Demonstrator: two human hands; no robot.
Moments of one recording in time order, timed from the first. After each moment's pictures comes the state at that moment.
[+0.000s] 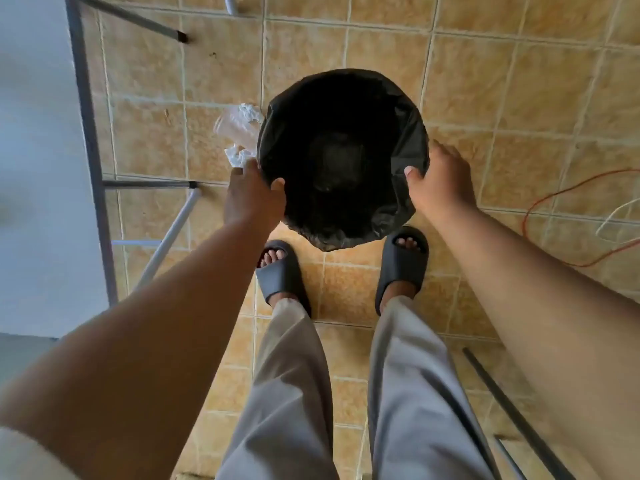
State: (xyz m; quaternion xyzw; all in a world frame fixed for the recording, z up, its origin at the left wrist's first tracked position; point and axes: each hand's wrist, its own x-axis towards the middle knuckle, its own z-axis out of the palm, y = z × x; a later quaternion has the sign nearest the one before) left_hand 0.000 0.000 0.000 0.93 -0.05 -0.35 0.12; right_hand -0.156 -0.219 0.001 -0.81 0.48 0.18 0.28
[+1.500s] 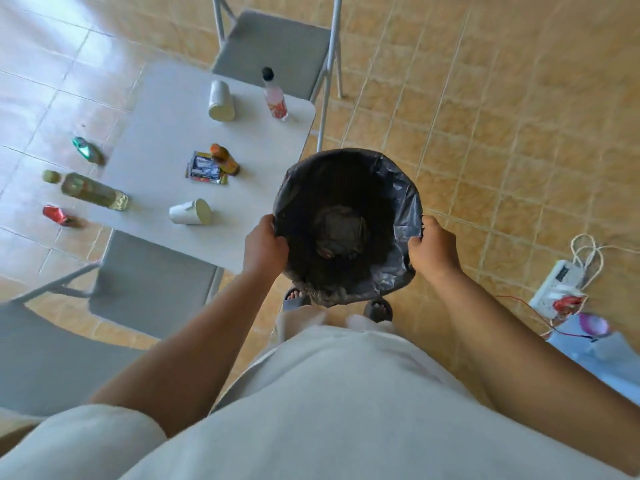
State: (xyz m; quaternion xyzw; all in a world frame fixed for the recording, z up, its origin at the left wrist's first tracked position) left_hand -0.040 0.080 0.436 0.93 0.01 -0.22 0.28; right_hand -0.164 -0.182 0.444 -0.85 0.41 0.12 0.31
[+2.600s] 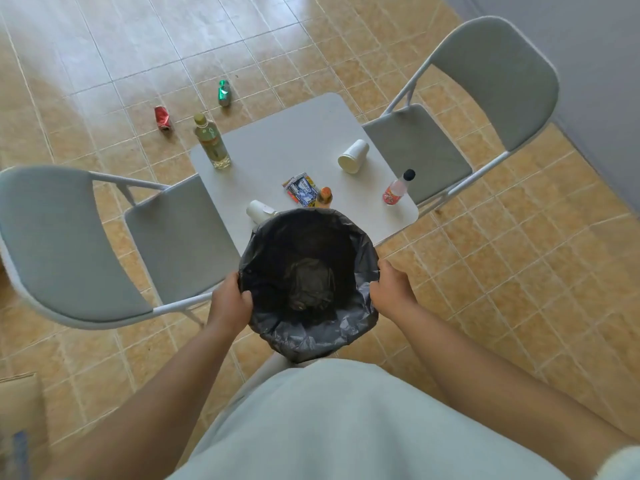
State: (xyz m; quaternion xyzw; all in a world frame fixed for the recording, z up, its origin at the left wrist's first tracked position) left_hand -0.051 0.197 0.414 0.83 0.36 -0.13 0.39; right_hand 0.060 -0.078 0.459 -0.93 0.05 0.31 0.21
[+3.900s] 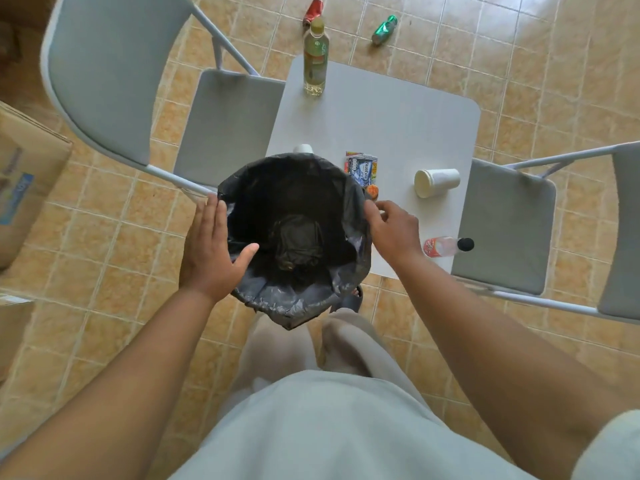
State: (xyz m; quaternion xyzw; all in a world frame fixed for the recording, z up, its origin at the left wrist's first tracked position) left_hand -0.042 0.085 0.399 0.85 0.49 -0.01 0.18; right_hand 0.259 -0.031 0.405 -0.86 -0.28 0.32 0.27
